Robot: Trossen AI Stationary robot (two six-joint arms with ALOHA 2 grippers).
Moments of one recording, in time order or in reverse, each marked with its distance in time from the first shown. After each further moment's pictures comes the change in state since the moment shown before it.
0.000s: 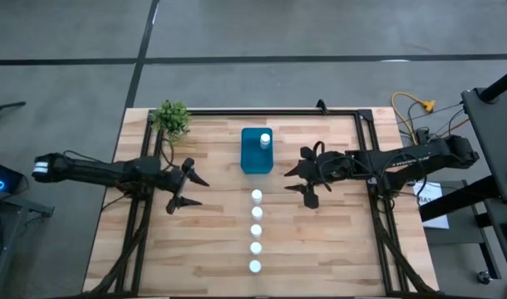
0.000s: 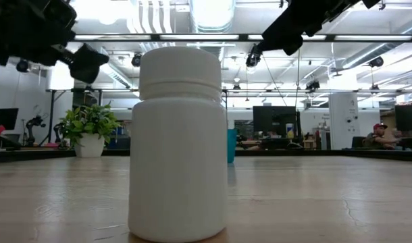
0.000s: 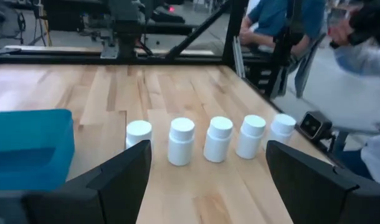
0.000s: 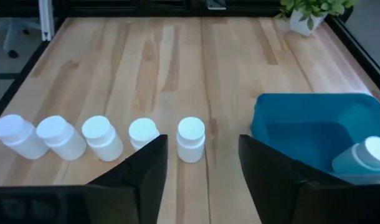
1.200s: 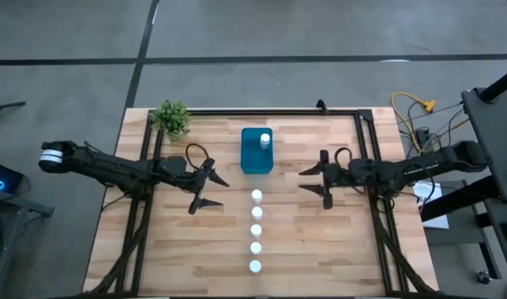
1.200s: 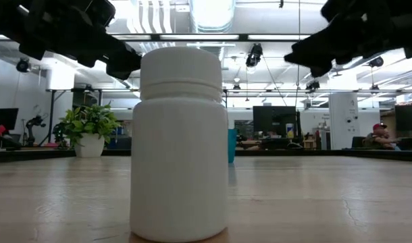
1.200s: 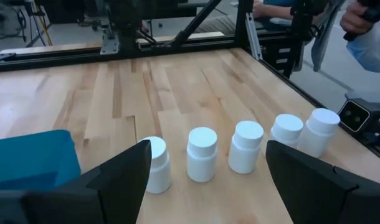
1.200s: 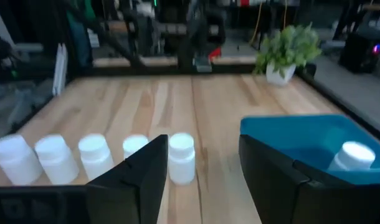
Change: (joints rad) left arm -0.001 0.405 0.154 0.236 -0.019 0.112; right arm 0.001 -0.308 -0.555 0.650 0.039 -0.020
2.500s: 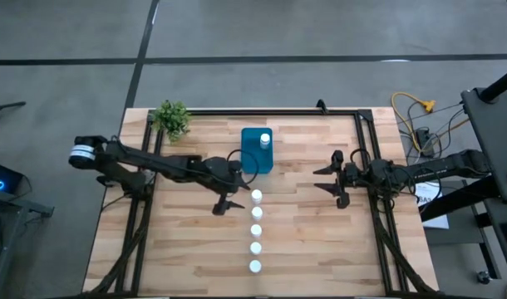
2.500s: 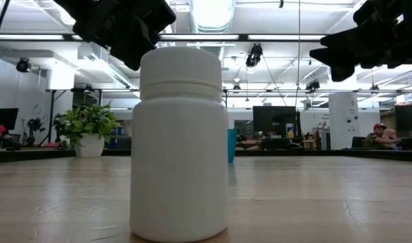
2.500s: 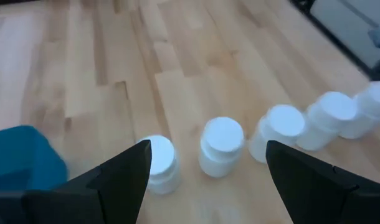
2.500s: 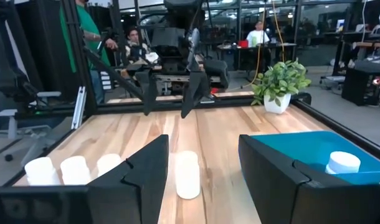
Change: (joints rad) left arm 0.001 0.436 0.453 -0.359 -0.021 0.087; right arm 0.002 -0.338 -0.213 0.042 -0.012 0.027
